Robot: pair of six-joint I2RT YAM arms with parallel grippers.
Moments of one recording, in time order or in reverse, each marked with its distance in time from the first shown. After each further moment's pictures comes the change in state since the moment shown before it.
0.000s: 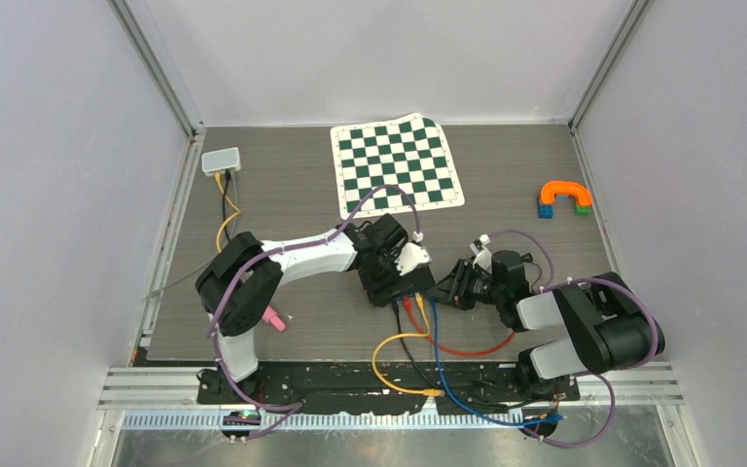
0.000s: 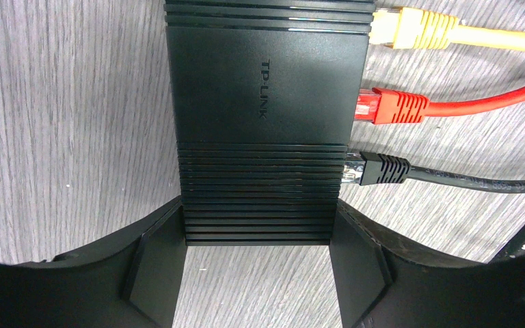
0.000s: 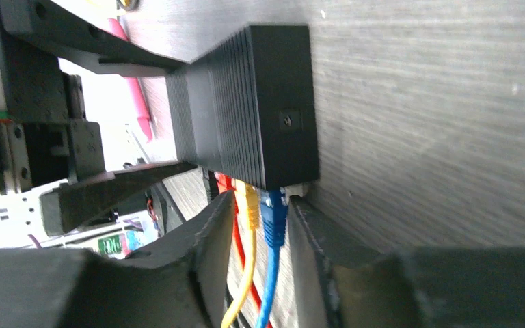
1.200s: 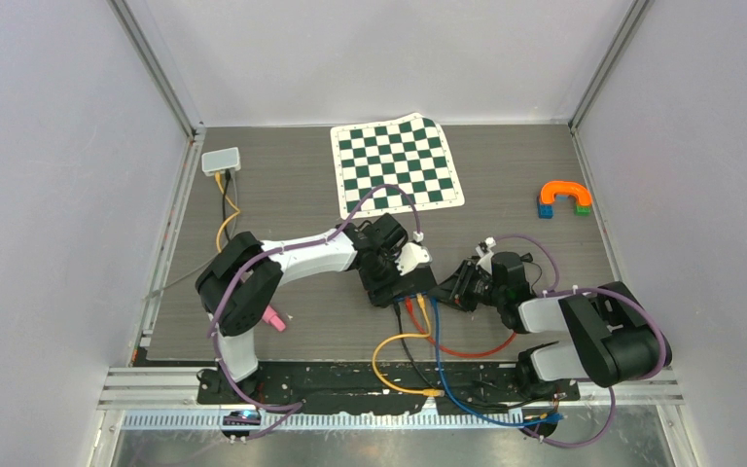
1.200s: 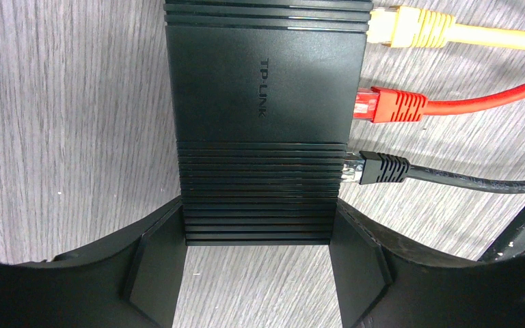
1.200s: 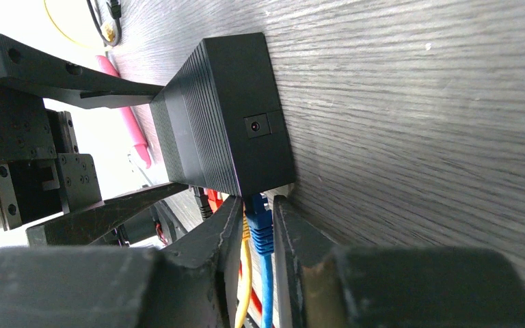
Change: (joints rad) left arm 0.002 0.000 0.000 0.005 0.034 -0.001; right arm 0.000 -0.060 0.001 -0.097 0.099 0.094
